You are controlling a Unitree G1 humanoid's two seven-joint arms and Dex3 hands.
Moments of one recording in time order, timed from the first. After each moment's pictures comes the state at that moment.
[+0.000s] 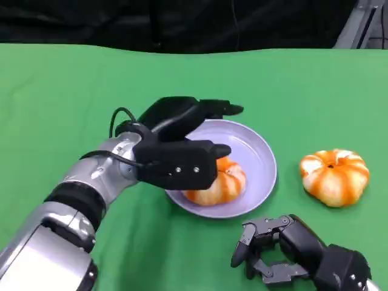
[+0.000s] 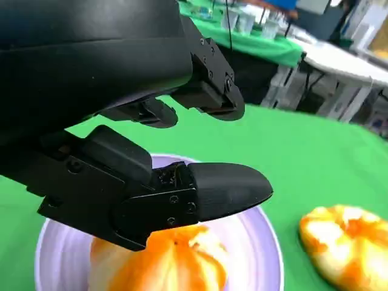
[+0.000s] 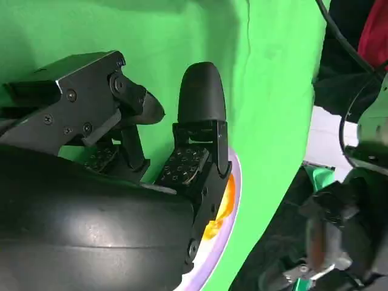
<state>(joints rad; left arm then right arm) -0.92 0.08 -0.44 1.20 0.58 -0.63 0.10 -0.30 -0.01 0.13 1.05 -0.14 -0.98 0.34</state>
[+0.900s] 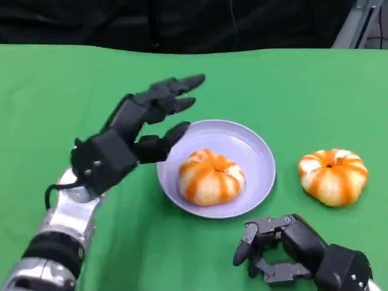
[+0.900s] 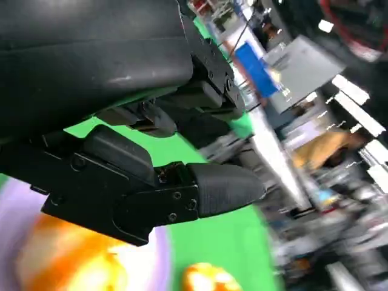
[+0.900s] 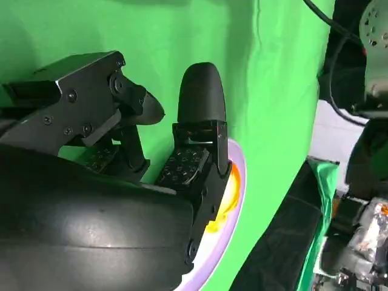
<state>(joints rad) -0.64 0.08 -0.10 0.96 0.02 -0.80 -0.25 -0.30 -0.02 0.13 1.05 -0.15 -0.98 0.31</state>
